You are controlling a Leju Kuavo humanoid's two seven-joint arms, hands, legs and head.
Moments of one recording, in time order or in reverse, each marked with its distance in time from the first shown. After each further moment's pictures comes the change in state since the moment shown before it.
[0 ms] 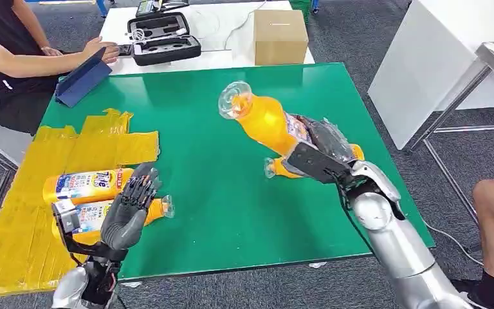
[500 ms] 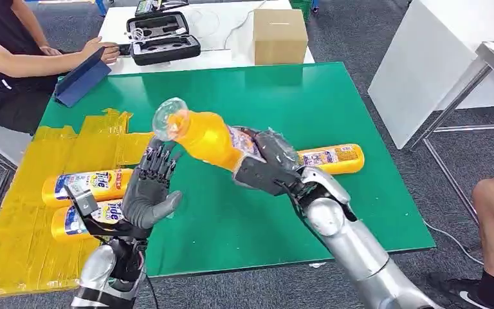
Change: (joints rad) left arm -0.099 -0.104 -0.122 -0.042 -0.055 0.132 -0.057; right arm -0.028 0.161 0.159 0.066 0.003 -0.001 -0.013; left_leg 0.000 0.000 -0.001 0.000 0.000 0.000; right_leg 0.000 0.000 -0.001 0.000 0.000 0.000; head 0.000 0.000
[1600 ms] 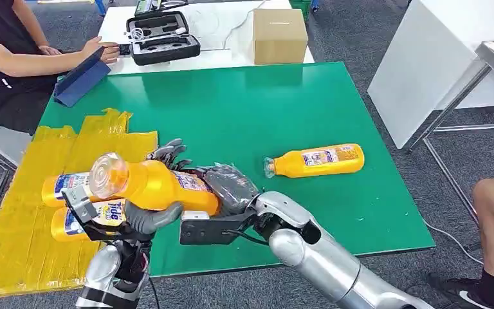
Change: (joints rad) left arm 0.005 -0.008 -0.011 0.011 -0.020 0.004 -0.042; right arm -0.032 0.018 0.317 0.000 0.119 0.023 0.020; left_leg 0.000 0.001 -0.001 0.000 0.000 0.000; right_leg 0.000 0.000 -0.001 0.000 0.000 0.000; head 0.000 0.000
